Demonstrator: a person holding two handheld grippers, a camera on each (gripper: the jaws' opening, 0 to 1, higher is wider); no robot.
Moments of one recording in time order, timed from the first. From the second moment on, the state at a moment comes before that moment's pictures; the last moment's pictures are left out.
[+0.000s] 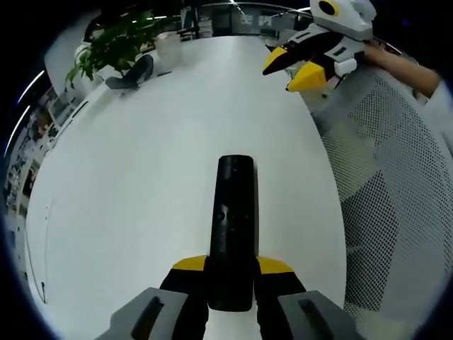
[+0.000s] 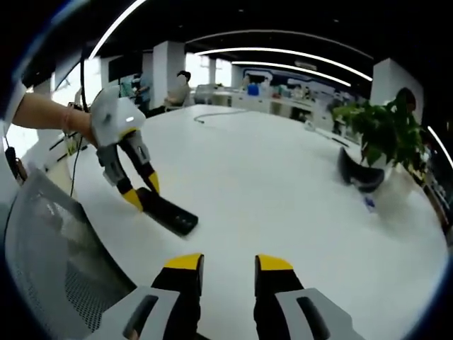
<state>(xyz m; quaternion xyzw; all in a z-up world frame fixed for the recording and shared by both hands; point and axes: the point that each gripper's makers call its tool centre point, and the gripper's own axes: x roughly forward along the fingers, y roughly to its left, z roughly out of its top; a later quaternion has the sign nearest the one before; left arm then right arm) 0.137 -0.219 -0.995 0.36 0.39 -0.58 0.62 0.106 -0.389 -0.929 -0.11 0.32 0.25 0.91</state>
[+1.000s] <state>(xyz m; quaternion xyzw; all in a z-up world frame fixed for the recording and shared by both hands) 0.108 -0.227 -0.995 0.38 0.38 -0.59 0.61 0.106 -0.392 -0.932 -0.10 0.32 0.25 0.91</state>
